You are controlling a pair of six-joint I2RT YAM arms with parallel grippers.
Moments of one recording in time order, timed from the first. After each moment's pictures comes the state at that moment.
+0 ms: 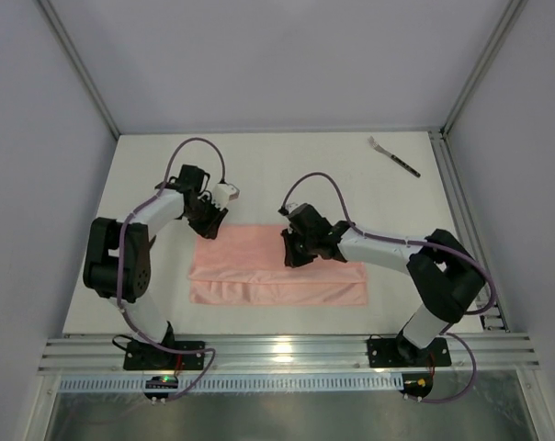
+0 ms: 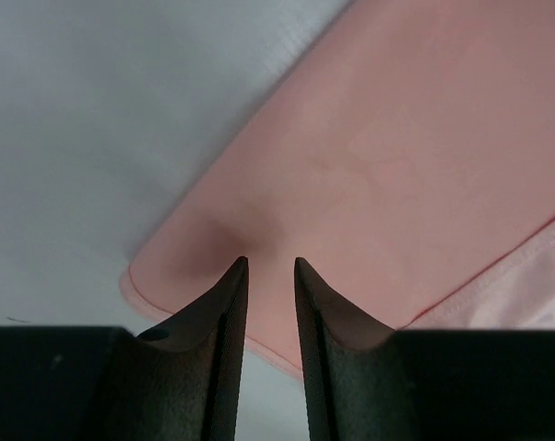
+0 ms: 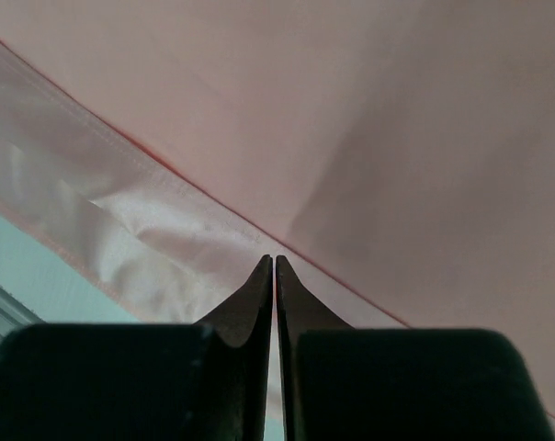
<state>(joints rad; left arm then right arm) -0.20 1.71 1.14 -0.65 0.32 0.56 0.77 1.62 0.95 -0.24 -0.11 0.43</state>
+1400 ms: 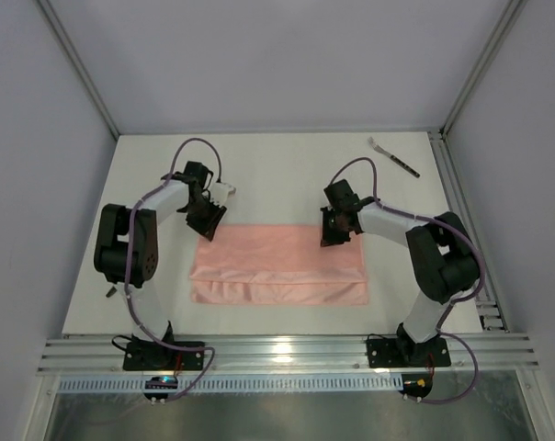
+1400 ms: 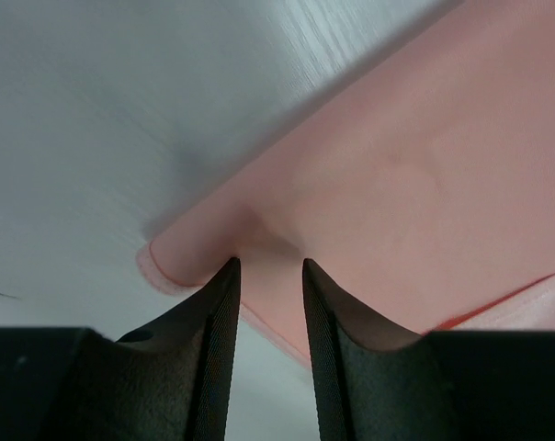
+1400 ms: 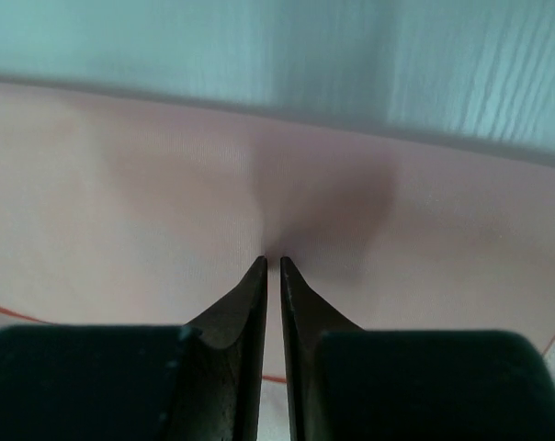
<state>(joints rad) -0.19 1.87 1.25 -0.75 0.20 0.42 0.46 1.72 0.99 -0.40 -0.05 0.48</state>
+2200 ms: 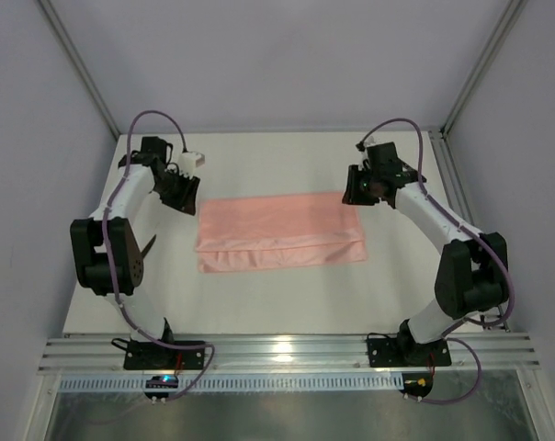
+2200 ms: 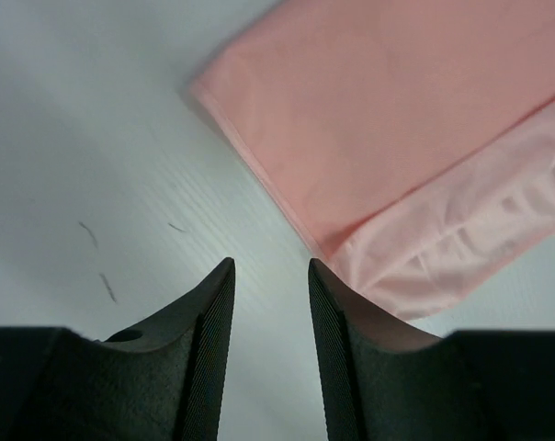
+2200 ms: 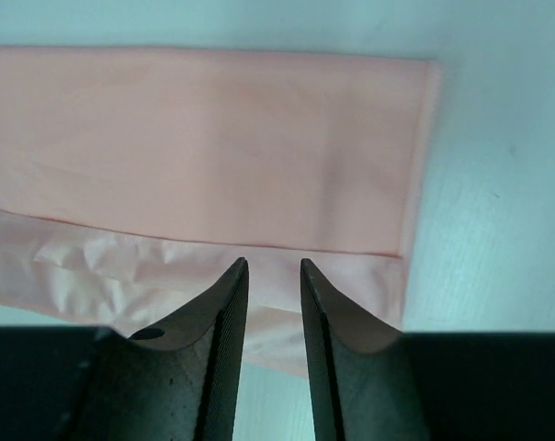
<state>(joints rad) 0.01 1.84 1.52 -0.87 0.35 0.45 0.27 1.63 1.26 -0.50 -0.14 0.26</state>
